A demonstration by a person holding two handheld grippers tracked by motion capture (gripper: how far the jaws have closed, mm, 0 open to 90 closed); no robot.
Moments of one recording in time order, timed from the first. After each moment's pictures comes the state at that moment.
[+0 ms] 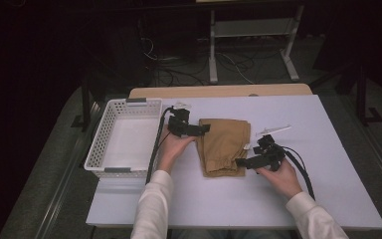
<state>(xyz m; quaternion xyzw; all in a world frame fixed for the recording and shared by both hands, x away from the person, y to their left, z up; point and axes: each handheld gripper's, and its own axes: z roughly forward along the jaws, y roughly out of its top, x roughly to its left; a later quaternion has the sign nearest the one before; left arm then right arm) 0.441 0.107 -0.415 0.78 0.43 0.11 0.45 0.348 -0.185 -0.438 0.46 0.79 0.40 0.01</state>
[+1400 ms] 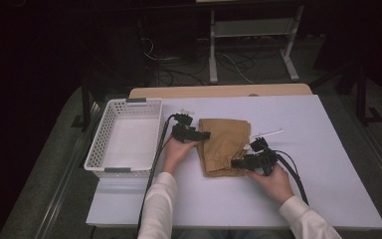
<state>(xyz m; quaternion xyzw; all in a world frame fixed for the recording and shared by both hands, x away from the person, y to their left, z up) 0.452 0.102 -0.452 0.79 0.45 0.04 0.41 0.342 -0.164 -0.444 0.52 0.77 0.36 0.00</state>
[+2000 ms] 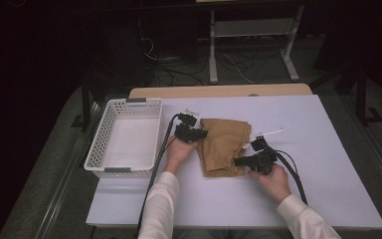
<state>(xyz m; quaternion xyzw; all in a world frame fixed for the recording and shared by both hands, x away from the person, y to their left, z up) 0.447 0.090 -0.446 0.82 0.42 0.08 0.39 0.345 -0.165 -0.445 0.53 0.76 0.37 -0.04</state>
